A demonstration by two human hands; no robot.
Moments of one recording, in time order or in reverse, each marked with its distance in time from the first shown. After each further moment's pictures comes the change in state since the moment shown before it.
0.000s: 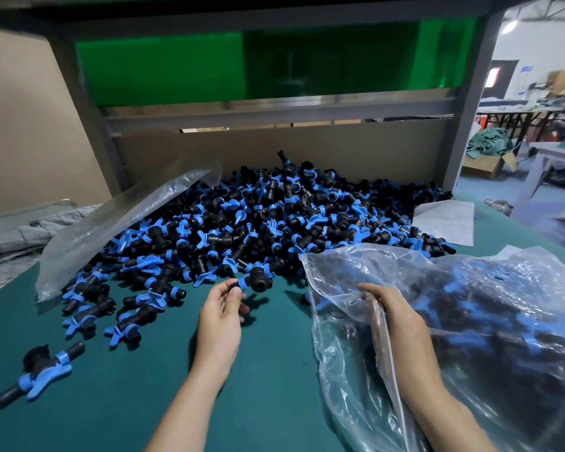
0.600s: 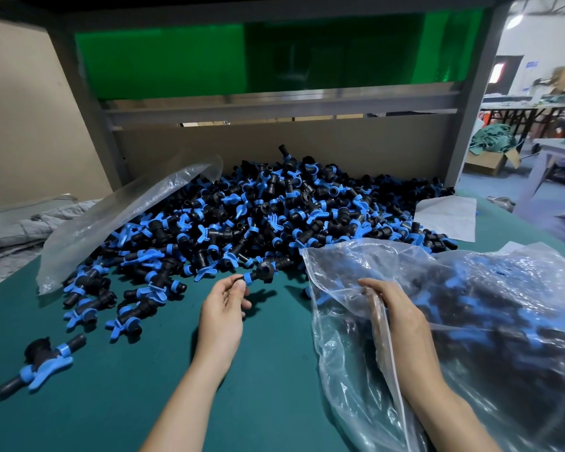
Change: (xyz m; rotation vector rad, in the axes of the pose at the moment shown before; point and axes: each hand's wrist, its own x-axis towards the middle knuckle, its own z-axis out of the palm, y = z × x) left_hand -0.002 0.002 0.000 0.068 -0.013 0.007; right_hand 0.000 -0.002 -0.001 0.028 0.013 -0.004
